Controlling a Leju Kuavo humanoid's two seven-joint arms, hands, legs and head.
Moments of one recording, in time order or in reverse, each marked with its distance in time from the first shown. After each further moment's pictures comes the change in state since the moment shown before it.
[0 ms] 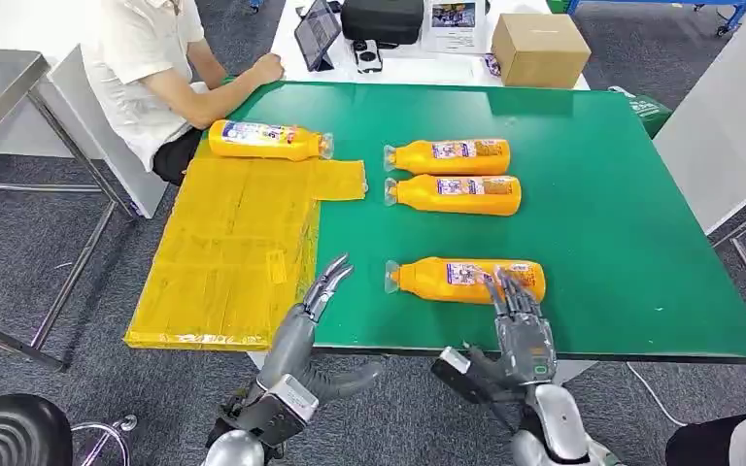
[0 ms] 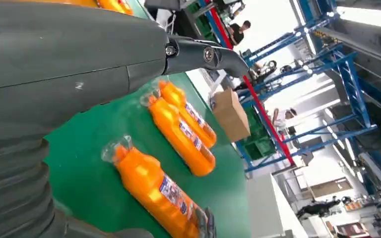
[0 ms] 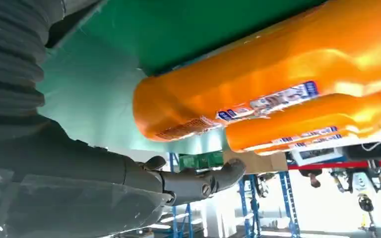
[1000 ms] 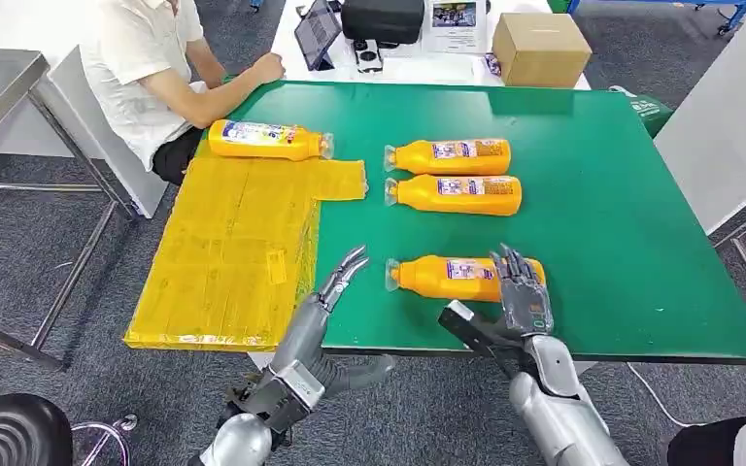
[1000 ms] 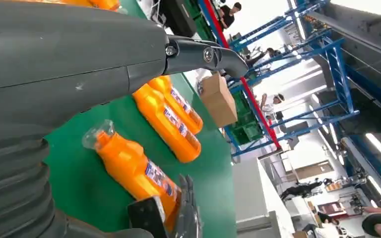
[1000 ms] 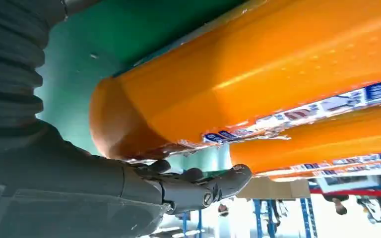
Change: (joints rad) left arm -0.085 0.000 -0.046 0.056 0.085 -0.027 -0.010; right arm -0.318 0.035 -0.046 0.477 -0.021 -0.021 -0.032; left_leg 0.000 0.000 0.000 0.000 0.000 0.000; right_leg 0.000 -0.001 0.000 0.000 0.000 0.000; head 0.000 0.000
